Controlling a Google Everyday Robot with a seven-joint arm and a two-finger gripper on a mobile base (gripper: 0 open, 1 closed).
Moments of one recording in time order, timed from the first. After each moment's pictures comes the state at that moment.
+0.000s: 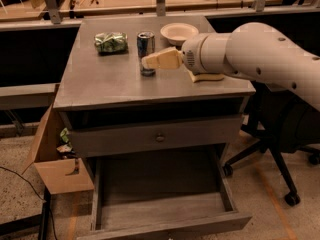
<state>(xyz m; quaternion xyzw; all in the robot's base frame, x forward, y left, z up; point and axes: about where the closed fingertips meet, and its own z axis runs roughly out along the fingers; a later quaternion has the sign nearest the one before) 0.667 -0.040 0.940 -0.26 0.78 0.18 0.54</state>
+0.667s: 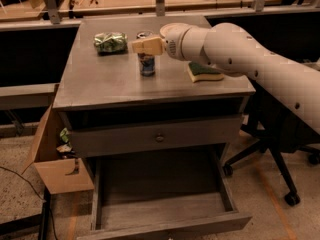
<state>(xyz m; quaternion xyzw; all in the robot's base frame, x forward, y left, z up) 0.739 0.009 0.948 -0.26 0.73 0.23 0.59</state>
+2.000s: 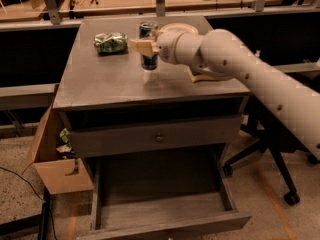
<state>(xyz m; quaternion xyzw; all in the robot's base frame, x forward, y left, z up) 0.748 0.042 0.936 -0.31 0.68 0.28 0.60</state>
